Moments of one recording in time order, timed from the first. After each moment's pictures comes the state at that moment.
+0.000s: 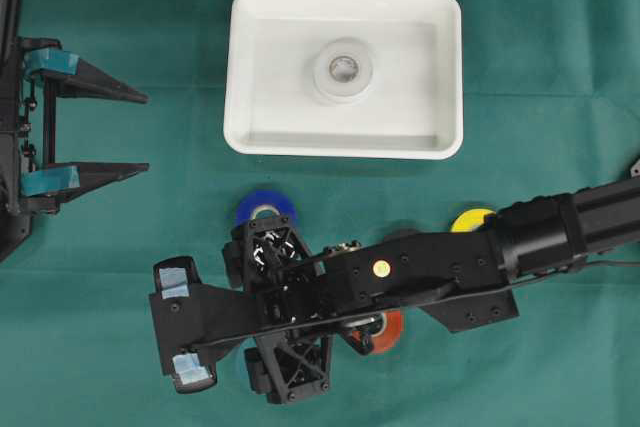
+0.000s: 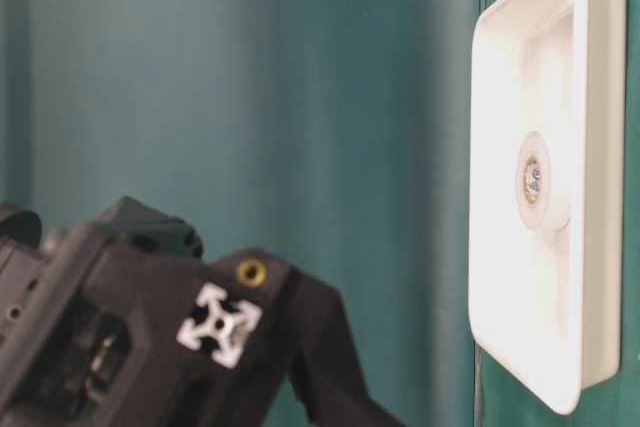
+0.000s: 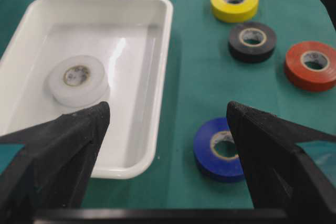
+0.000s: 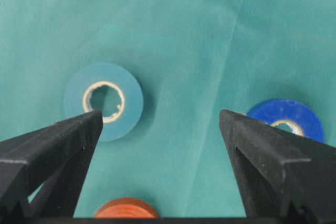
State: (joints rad) left arm 0.09 -0.93 1.12 0.00 0.11 0.09; right arm 0.25 0.40 -0.32 -0.03 0.97 0.18
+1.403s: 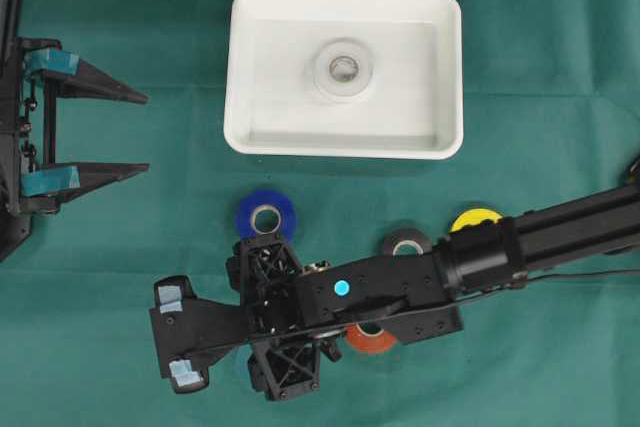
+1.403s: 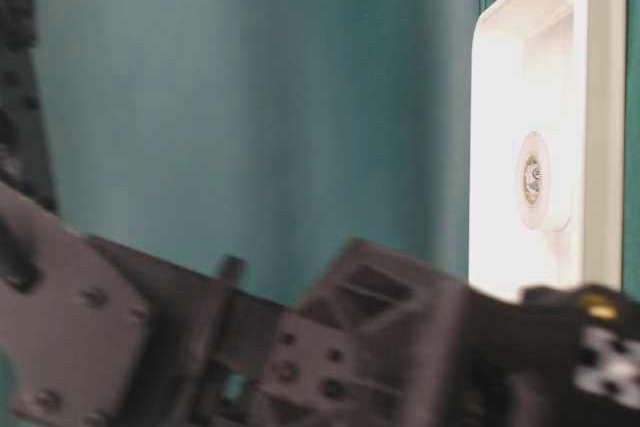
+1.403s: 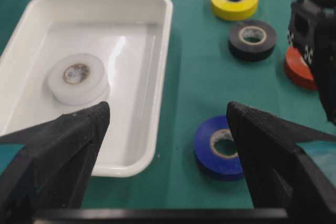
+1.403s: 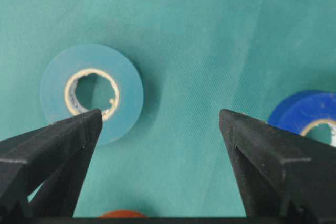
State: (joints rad) left arm 0.09 -0.93 1.12 0.00 0.11 0.09; right arm 0.25 0.53 -0.33 -0.03 0.94 0.19
